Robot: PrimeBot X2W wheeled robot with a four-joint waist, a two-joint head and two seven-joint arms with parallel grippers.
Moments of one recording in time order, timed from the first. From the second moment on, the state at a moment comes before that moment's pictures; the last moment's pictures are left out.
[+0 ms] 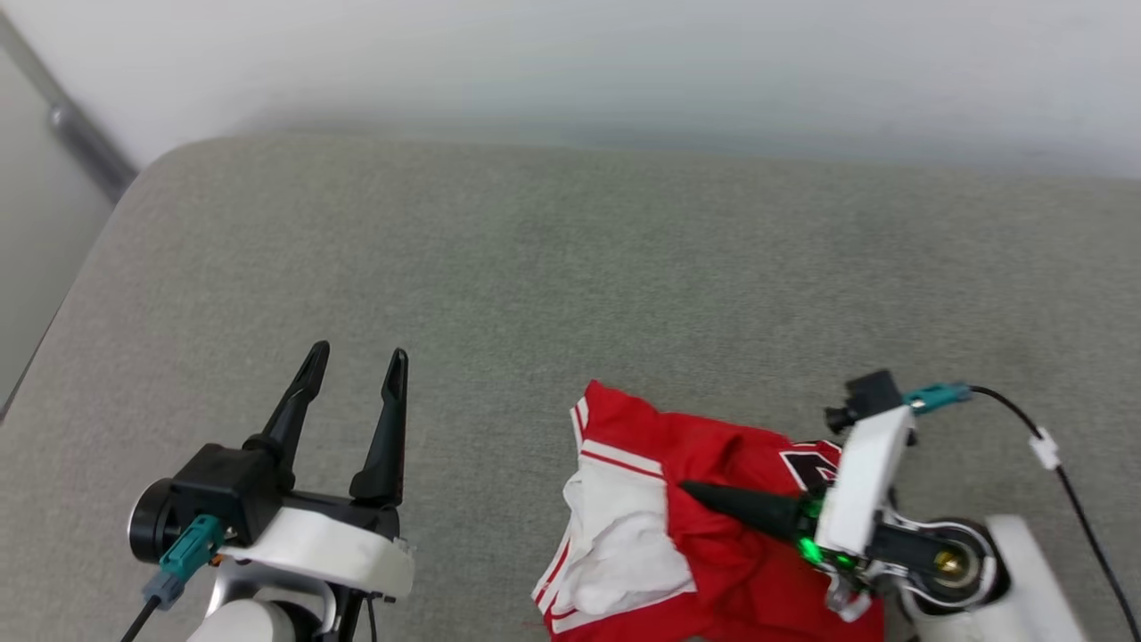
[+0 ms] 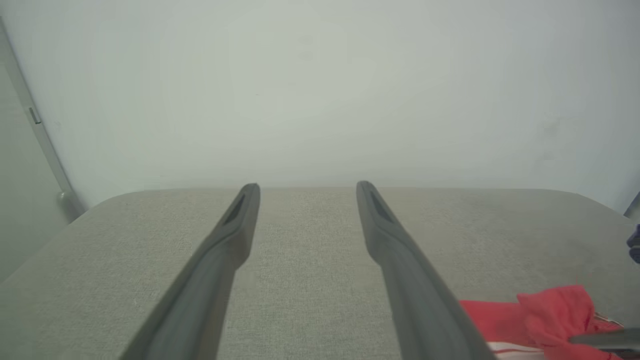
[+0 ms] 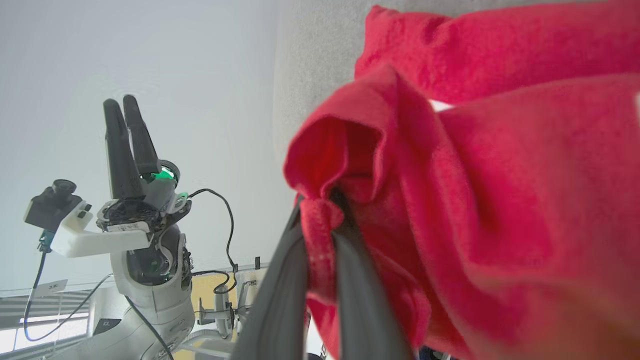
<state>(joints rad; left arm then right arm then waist) -0.14 0.52 -0.48 -0.20 -0.59 0.31 -0.22 -0.26 -0.05 0.07 0.28 1.18 0.13 0.98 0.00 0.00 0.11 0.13</state>
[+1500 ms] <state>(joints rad) 0.00 0.50 -0.37 -0.12 -0.55 0.34 -0.26 -0.07 -0.16 0.00 -0.08 0.22 0.13 0.05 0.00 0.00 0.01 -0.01</state>
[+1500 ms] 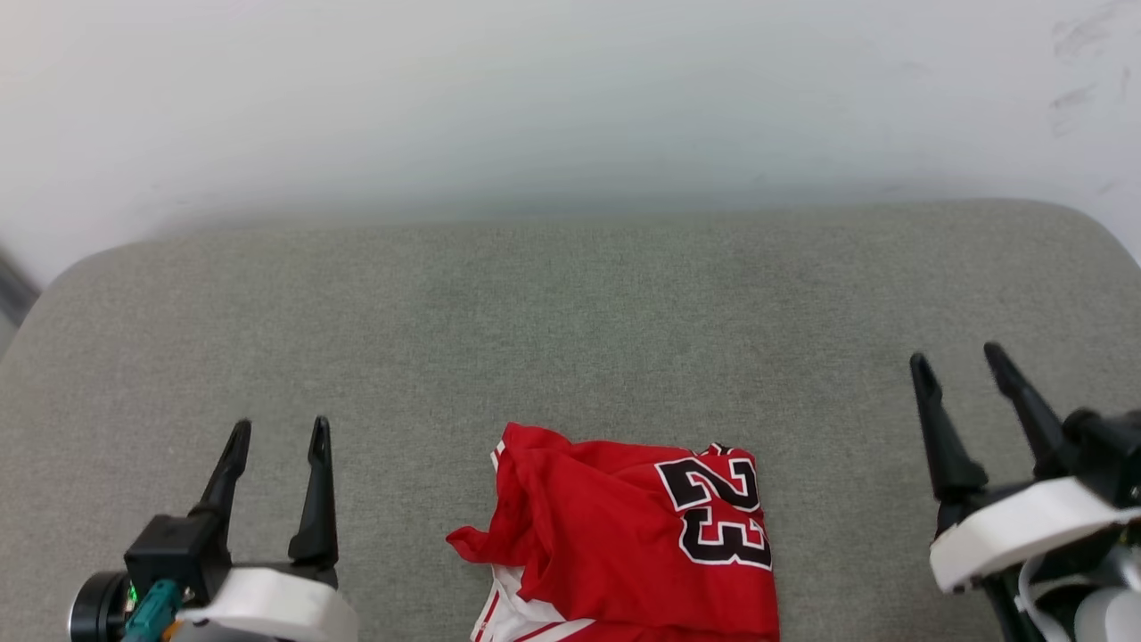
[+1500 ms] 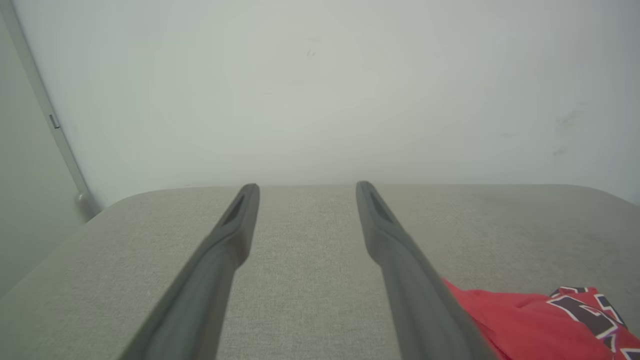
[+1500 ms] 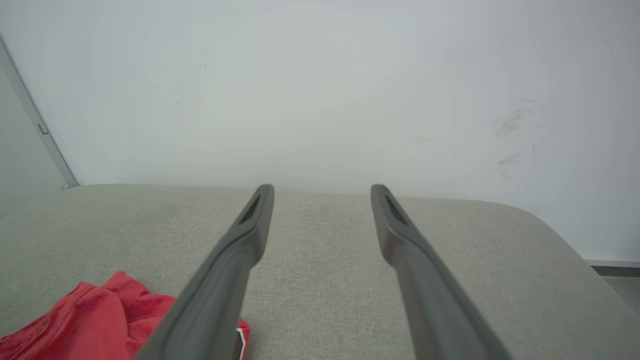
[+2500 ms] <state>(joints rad) -0.04 0.44 -0.34 -0.15 -0.50 0.30 -0.26 0.03 -0.18 -0.19 -0.06 0.54 0.13 0.27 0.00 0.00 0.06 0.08</state>
